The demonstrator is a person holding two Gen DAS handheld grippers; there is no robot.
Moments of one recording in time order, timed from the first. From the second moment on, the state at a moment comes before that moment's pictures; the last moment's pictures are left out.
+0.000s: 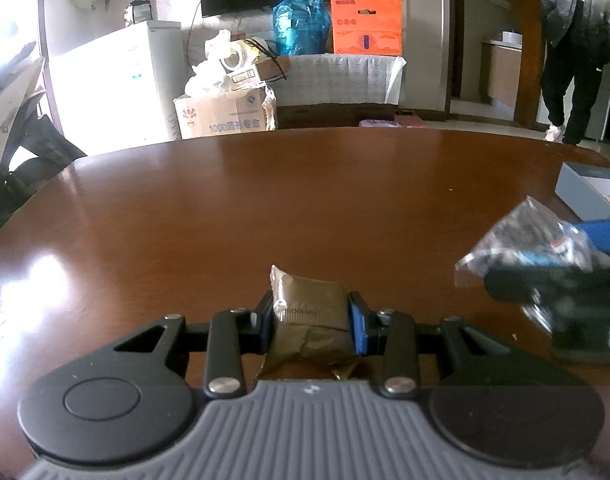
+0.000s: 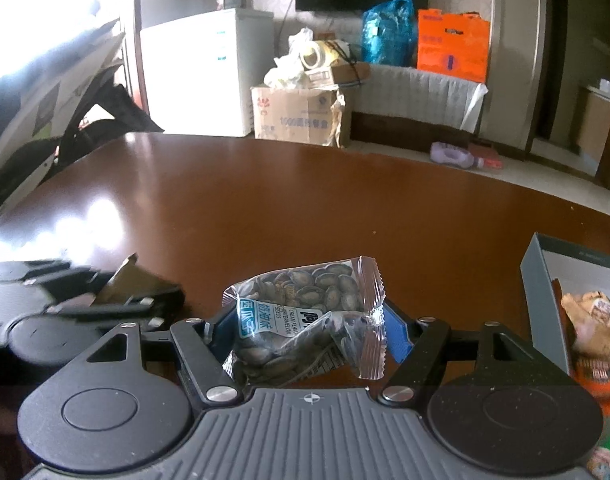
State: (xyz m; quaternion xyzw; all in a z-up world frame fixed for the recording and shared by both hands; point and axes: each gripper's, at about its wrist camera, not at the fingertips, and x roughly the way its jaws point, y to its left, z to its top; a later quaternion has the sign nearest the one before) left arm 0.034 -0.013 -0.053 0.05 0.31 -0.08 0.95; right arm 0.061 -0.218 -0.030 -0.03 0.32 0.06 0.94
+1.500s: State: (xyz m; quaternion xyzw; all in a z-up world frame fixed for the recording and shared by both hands) left arm -0.040 -0.059 -0.040 0.09 0.30 -0.11 0.94; right arm -0.051 -0.210 -0.002 -0.06 0.30 0.04 0.95
